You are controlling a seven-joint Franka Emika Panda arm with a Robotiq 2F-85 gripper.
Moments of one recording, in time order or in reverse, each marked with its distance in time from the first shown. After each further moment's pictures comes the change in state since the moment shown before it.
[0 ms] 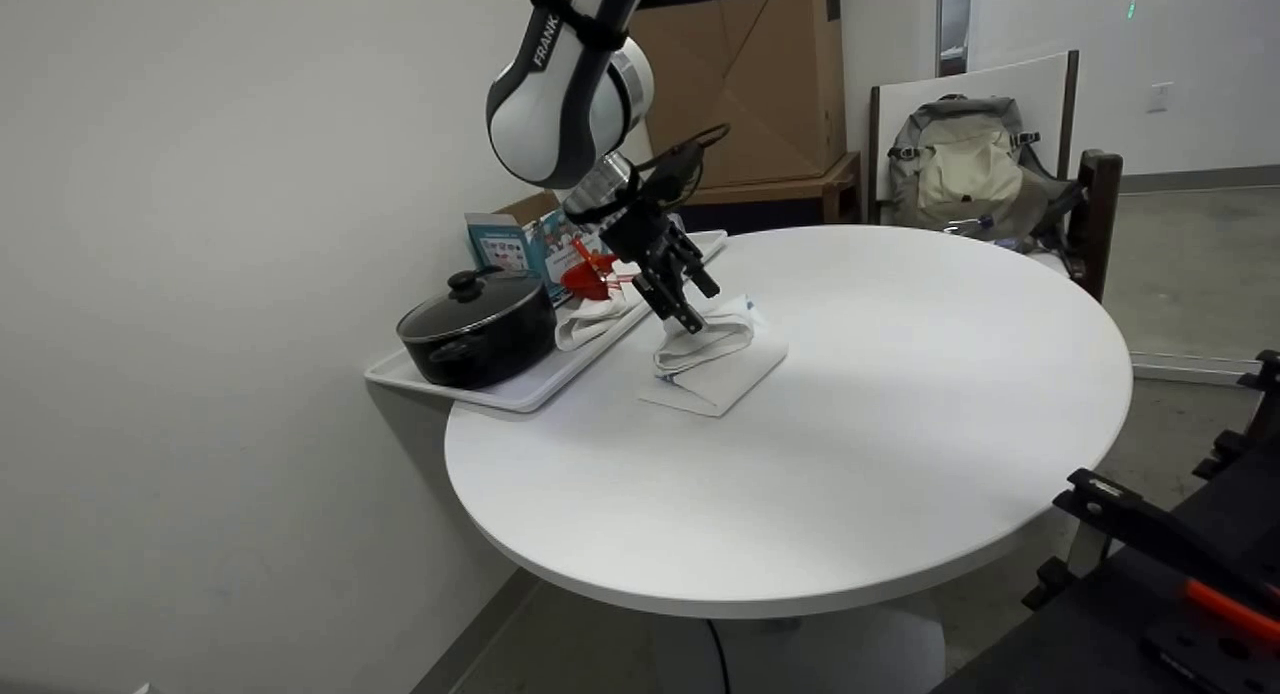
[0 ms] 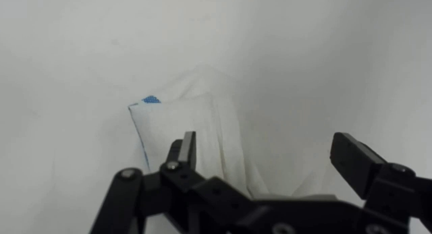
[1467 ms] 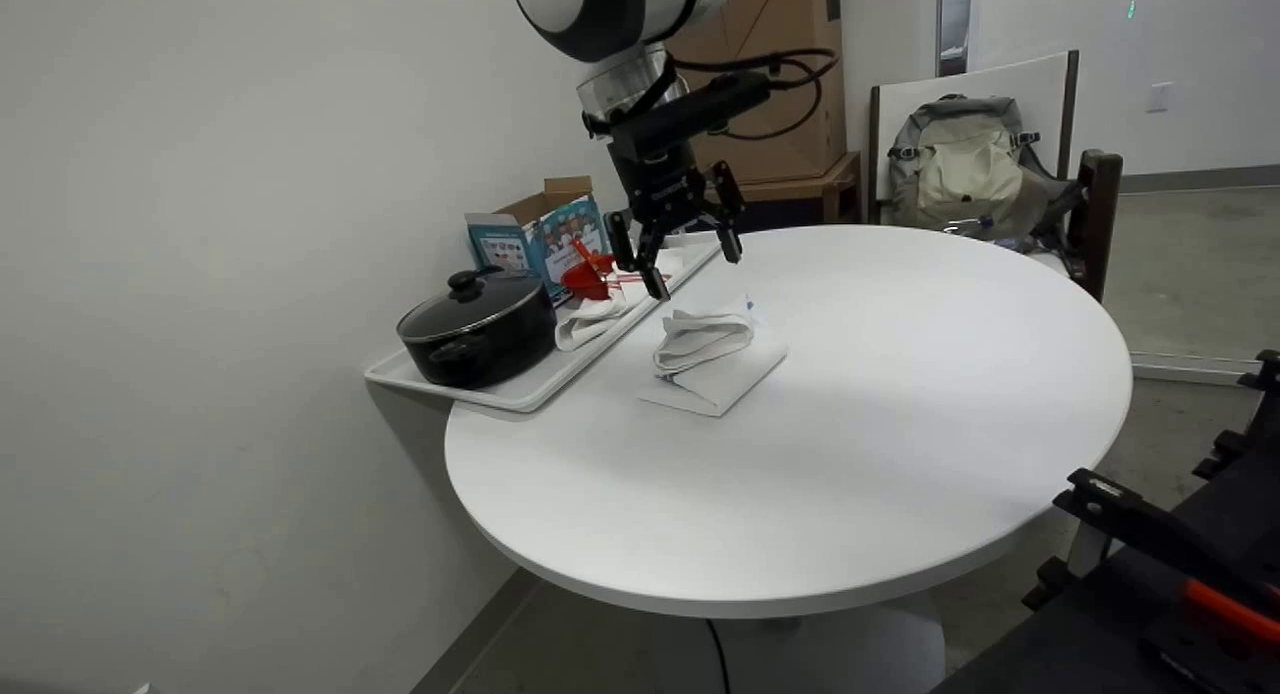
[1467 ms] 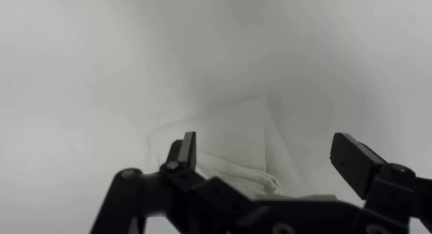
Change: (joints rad) arm 0.006 -0.475 -0.038 -0.604 0.268 0.416 0.676
